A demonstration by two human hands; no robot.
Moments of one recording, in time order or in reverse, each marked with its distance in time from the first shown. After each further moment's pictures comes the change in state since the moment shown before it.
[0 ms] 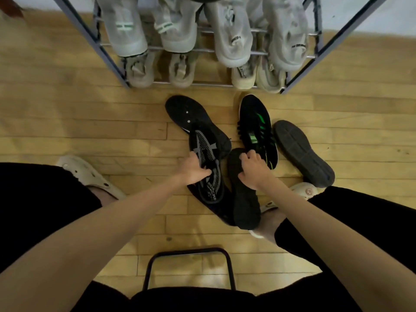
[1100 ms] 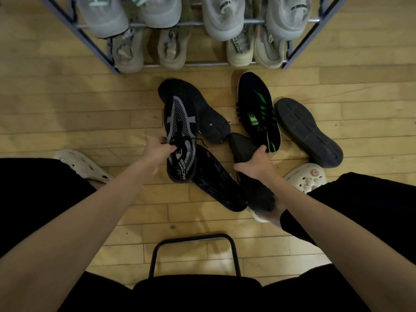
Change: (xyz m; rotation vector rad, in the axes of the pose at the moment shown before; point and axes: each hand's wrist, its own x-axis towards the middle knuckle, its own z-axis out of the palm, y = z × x) left_hand -0.005 -0.028 -0.047 -0.411 0.231 -0.190; right_hand -0.012 0.005 0.024 0.673 -0.076 0.452
